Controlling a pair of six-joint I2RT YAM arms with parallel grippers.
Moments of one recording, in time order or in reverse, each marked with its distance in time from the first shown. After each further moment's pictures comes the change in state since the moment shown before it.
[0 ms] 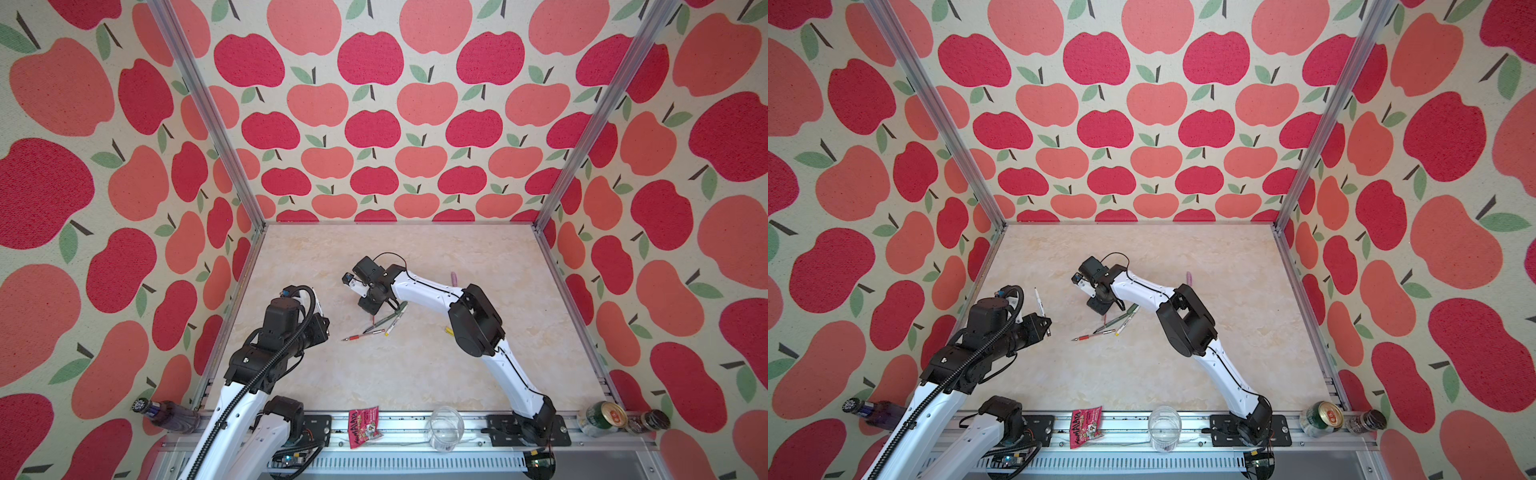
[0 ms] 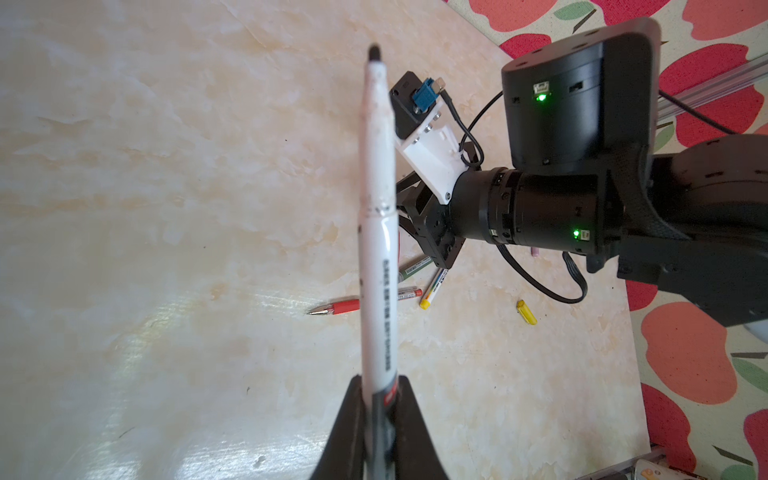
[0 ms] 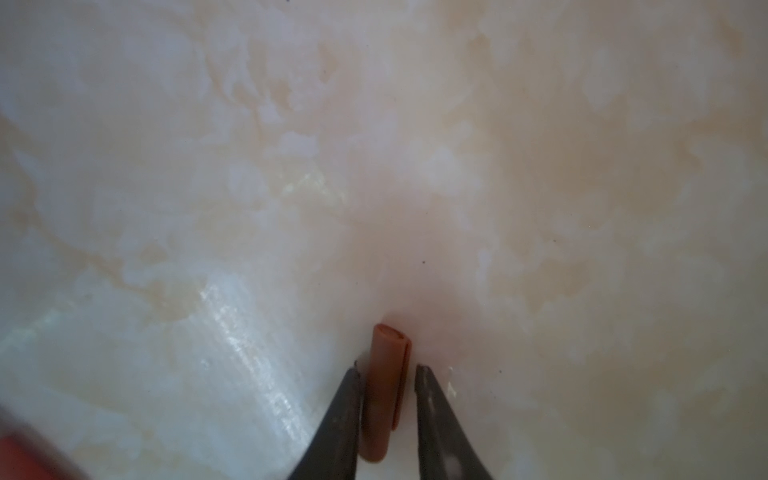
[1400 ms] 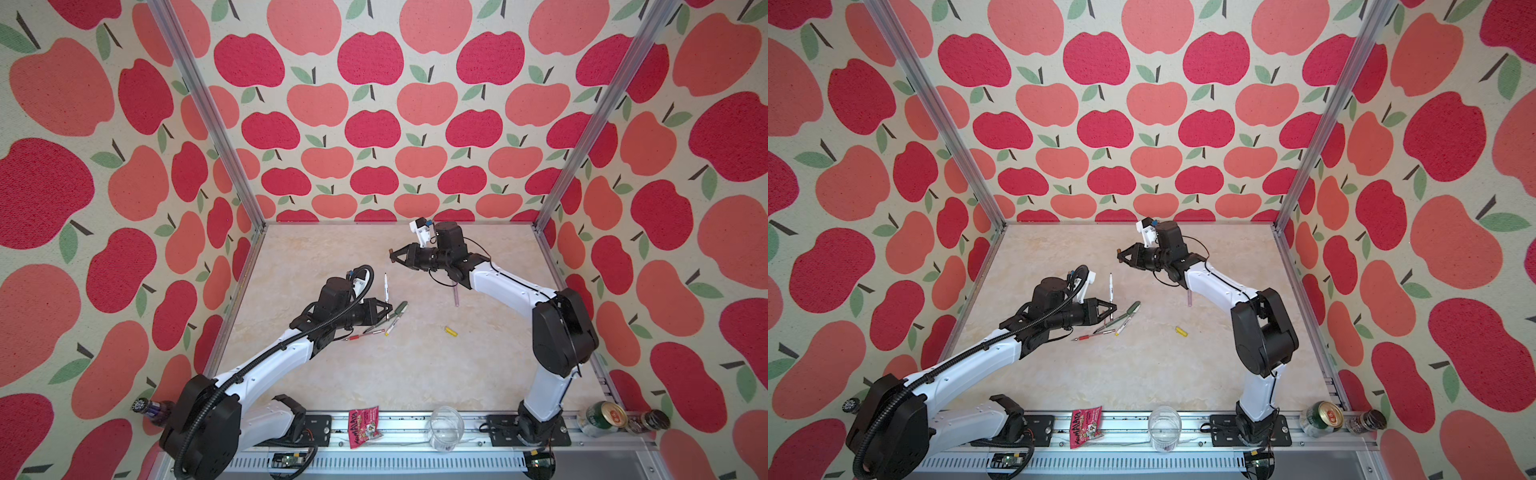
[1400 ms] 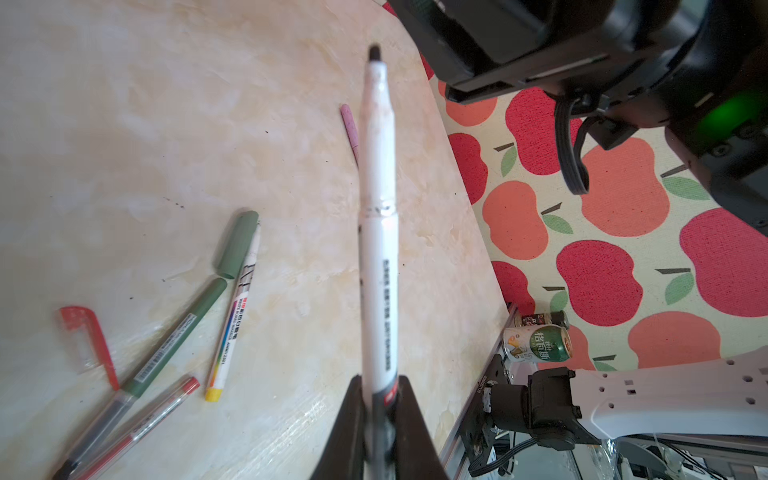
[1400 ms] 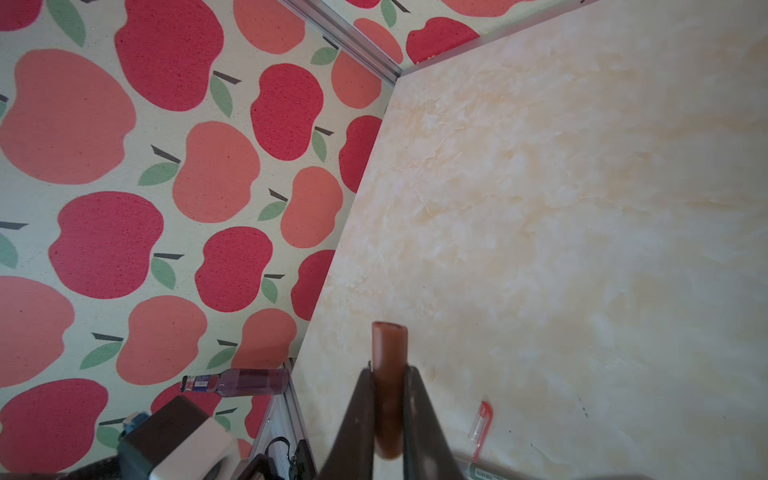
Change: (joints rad) left arm -0.266 0.539 -0.068 0.839 0.369 -0.056; right arm -0.343 -0.617 -0.665 0.782 -0.589 0.927
